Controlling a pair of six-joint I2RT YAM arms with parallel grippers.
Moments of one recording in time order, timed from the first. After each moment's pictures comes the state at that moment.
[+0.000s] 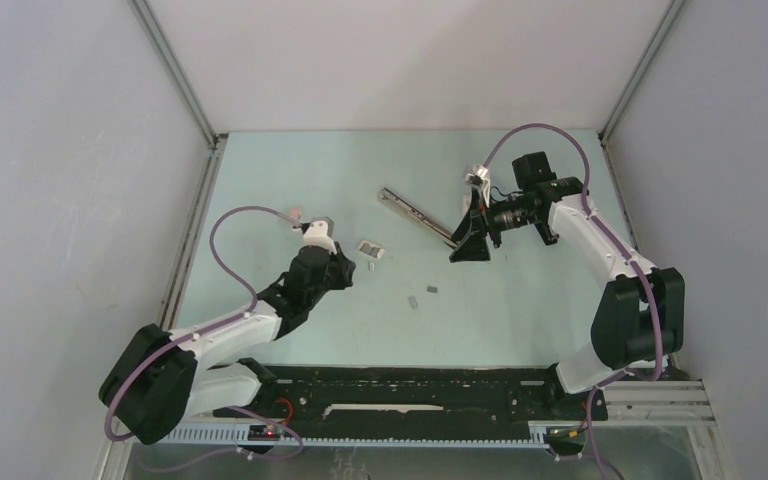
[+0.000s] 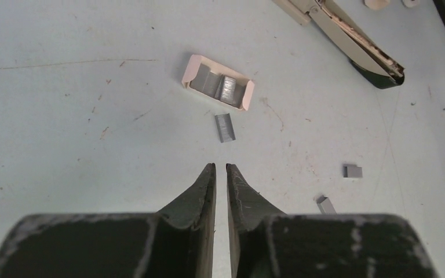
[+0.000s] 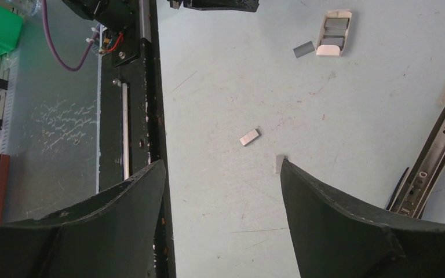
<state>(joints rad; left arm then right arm) -0.61 1.15 0.42 0.23 -0.22 -0.53 0.21 1.55 1.26 -0.85 -1.14 -0.64</state>
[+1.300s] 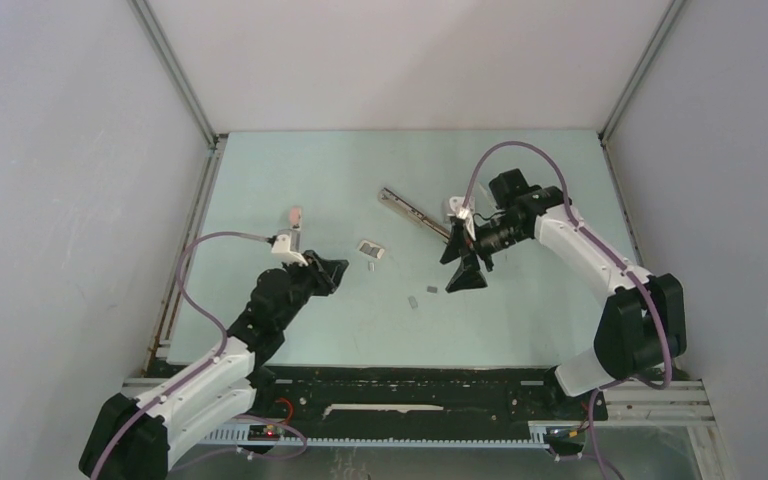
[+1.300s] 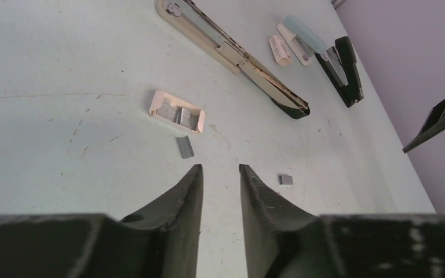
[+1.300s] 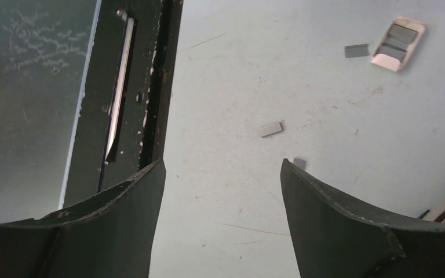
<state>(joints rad) -0.51 0.78 0.21 0.38 -0.06 -0.60 0.33 1.52 1.23 -1.00 -1.09 -0.99</state>
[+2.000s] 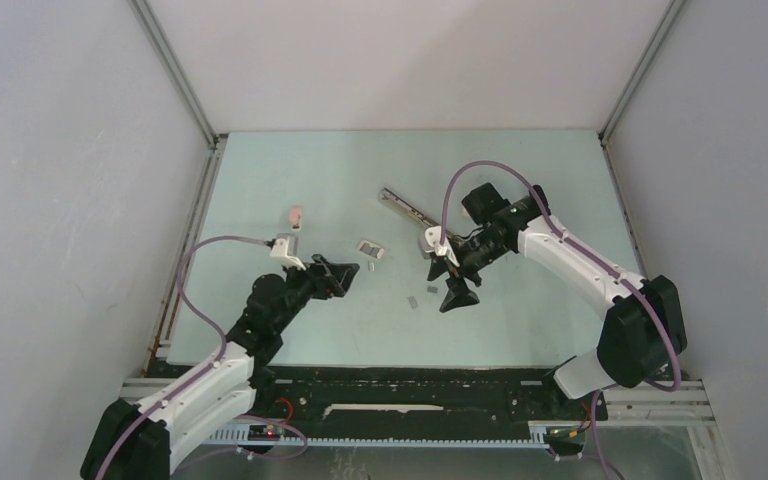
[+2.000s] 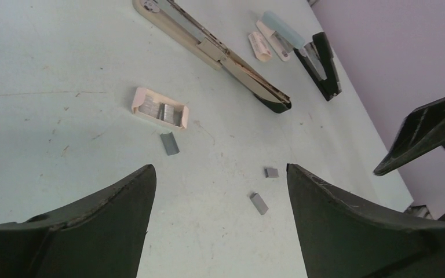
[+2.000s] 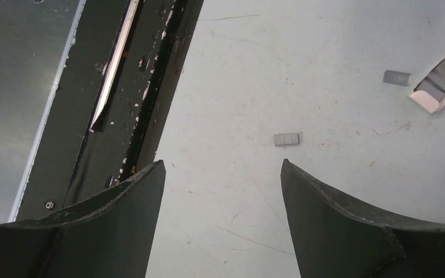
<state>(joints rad) -0.48 0.75 0.16 0.44 0.04 -0.61 0.53 1.48 1.20 -1.02 -0.95 -1.15</state>
